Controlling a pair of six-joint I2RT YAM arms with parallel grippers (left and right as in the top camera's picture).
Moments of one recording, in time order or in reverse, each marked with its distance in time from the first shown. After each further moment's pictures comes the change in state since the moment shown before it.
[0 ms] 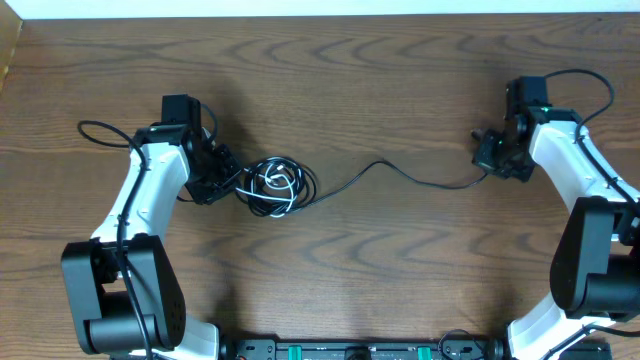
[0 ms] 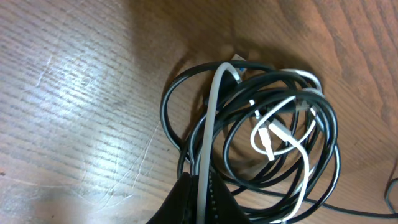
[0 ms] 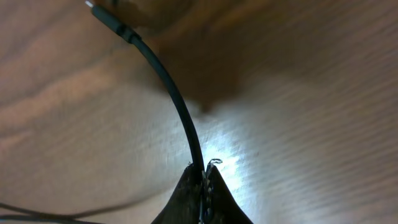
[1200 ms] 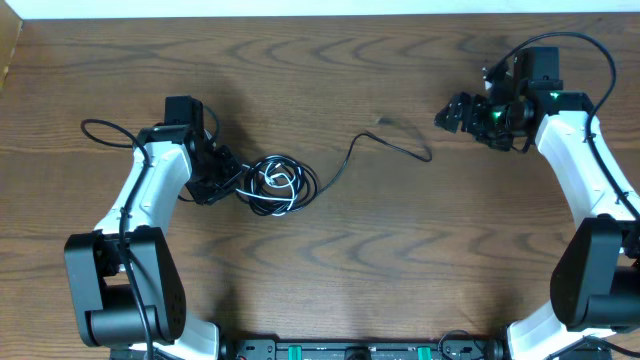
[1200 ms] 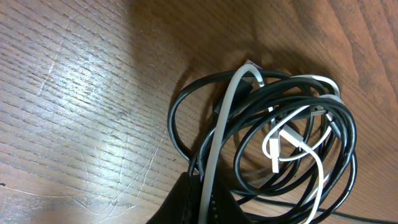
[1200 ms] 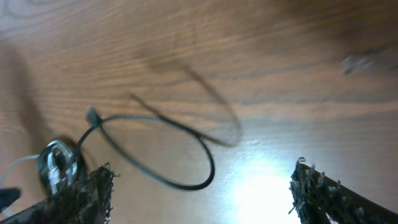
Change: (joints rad) left arm -0.001 0.028 -0.006 0.020 -0.019 0.001; right arm 0.034 -0.054 0.124 0.048 -0.425 -0.149
